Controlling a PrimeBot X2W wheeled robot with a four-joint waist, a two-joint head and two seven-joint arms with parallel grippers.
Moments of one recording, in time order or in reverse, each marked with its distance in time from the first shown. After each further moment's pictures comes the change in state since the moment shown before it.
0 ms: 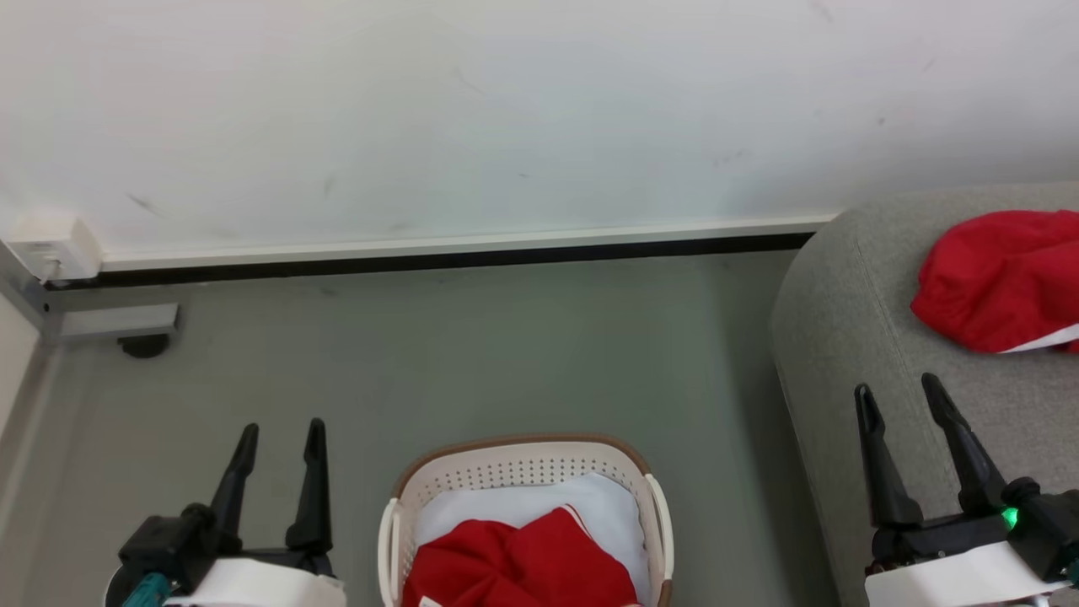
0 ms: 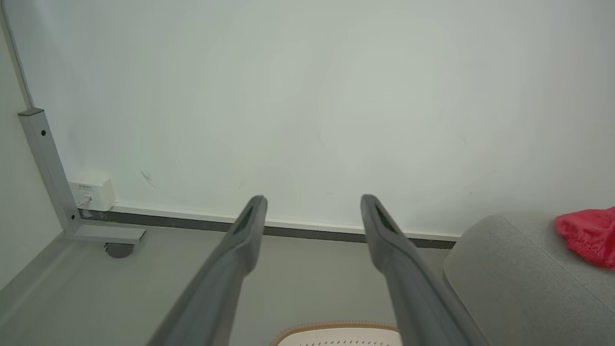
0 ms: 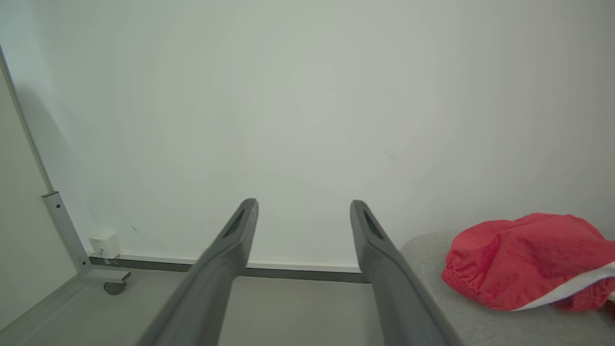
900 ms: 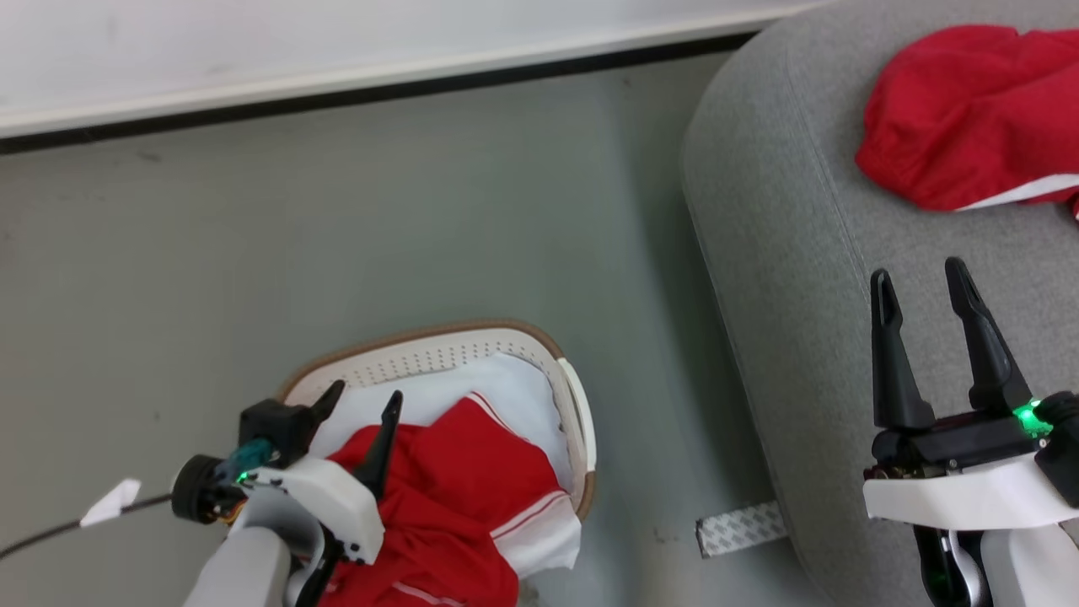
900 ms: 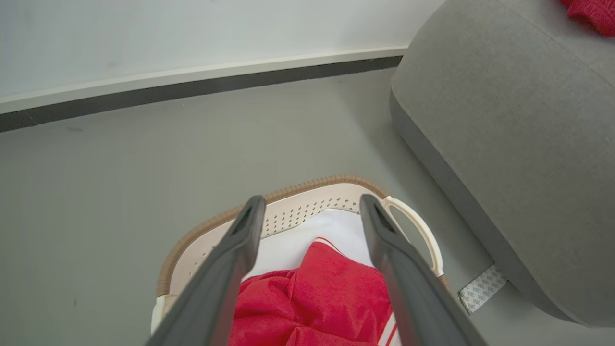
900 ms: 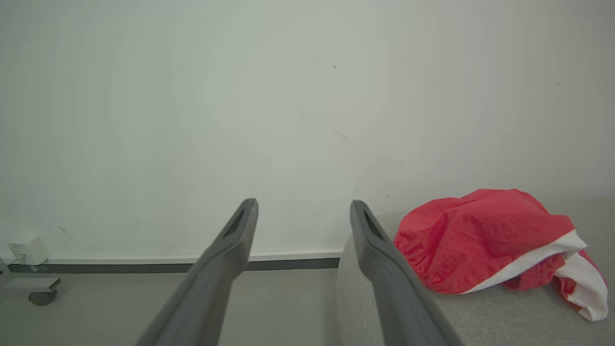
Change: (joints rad) left arm -0.321 0.114 -0.242 0.416 0.020 -0.004 0.098; right arm -0.153 0.044 -0.025 -0.075 -0.008 0.000 0.000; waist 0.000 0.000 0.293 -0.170
